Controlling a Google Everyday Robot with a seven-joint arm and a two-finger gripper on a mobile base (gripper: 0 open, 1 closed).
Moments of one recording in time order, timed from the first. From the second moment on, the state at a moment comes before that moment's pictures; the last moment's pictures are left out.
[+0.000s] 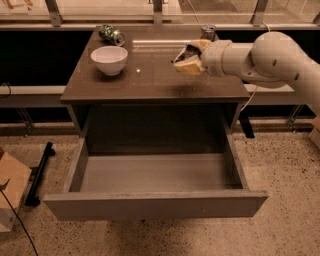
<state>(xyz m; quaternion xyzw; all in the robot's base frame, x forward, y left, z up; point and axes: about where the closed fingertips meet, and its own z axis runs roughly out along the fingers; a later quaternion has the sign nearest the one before) 0.757 -0.099 0.913 -0.46 0.65 0.10 0.59</state>
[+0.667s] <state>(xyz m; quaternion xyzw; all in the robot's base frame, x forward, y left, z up) 0.762 -0.099 0.918 -0.45 0.65 0.10 0.60</state>
